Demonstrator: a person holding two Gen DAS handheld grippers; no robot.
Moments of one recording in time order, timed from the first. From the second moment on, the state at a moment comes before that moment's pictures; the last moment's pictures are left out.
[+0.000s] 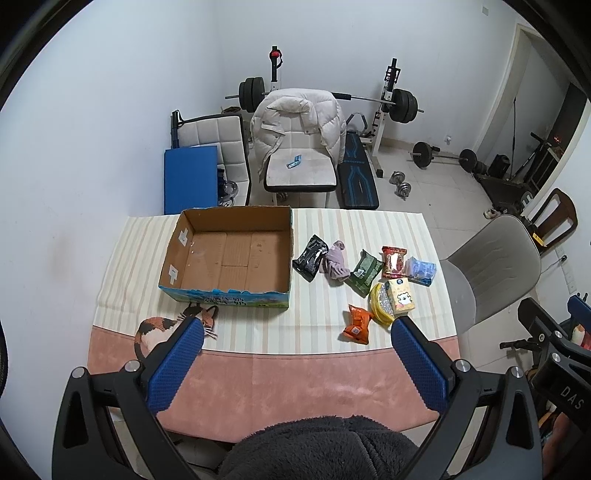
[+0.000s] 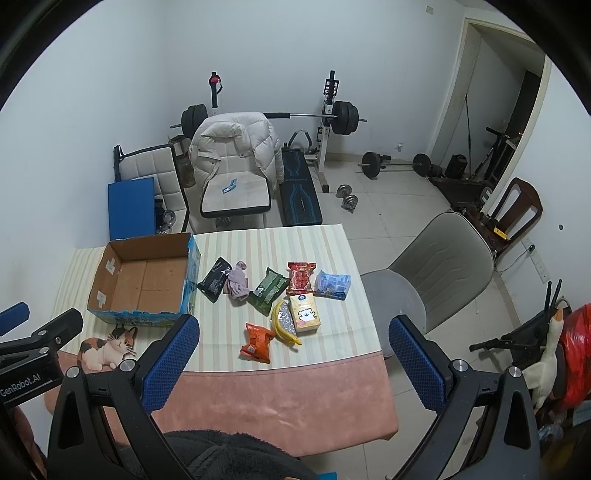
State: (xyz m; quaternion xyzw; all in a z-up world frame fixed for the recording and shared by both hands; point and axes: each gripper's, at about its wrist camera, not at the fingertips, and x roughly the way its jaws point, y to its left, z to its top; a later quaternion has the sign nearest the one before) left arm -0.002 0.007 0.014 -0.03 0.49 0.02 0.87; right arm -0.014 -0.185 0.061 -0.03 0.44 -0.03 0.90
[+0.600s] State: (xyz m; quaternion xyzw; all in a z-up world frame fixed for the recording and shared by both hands) left arm -0.001 0.008 0.016 -0.02 0.49 0.02 0.87; right arm -0.012 -0.185 0.063 -0.02 0.44 -0.03 0.90
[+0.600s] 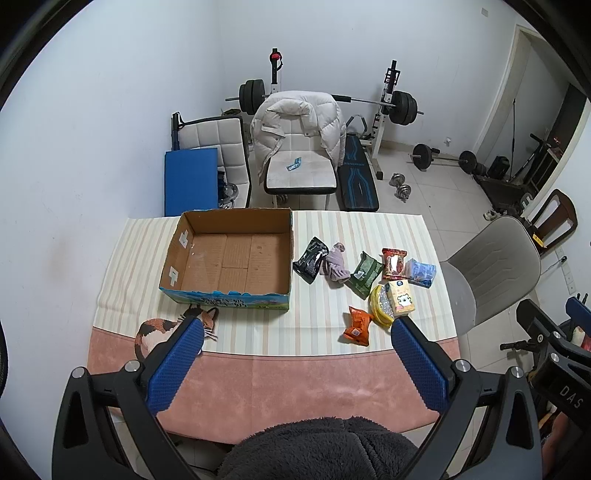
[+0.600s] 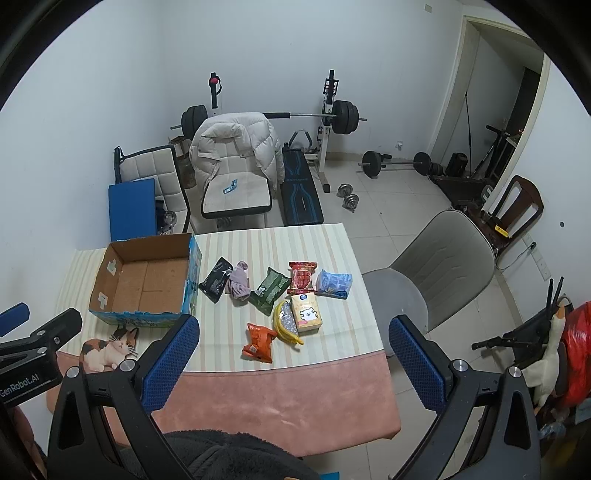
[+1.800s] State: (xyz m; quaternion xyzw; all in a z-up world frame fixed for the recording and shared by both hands) left arm 0.344 -0.079 -0.329 0.22 0.70 -0.04 0.68; right arm 0.272 -0.288 -0.303 0.05 0.68 -0.02 0.73
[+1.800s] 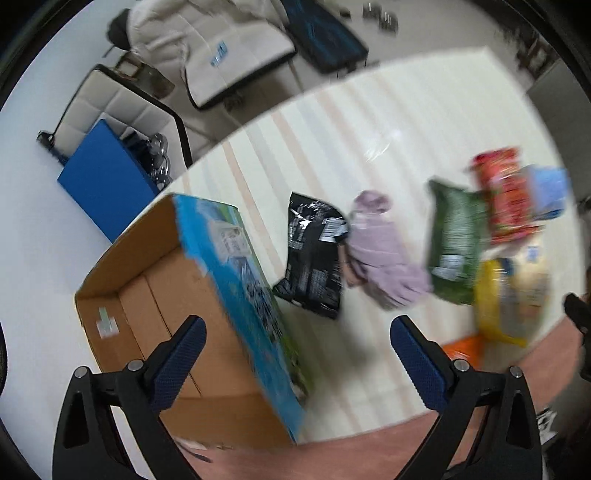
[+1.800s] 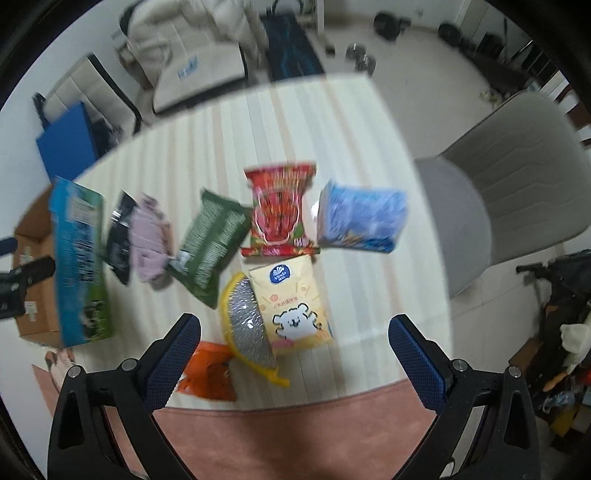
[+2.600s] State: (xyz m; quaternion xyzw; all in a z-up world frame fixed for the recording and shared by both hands) left arm 0.379 -0.089 -0.448 0.28 0.75 -0.03 0.60; right arm 0.274 -0.265 -0.421 0.05 0.75 -0.01 0.66
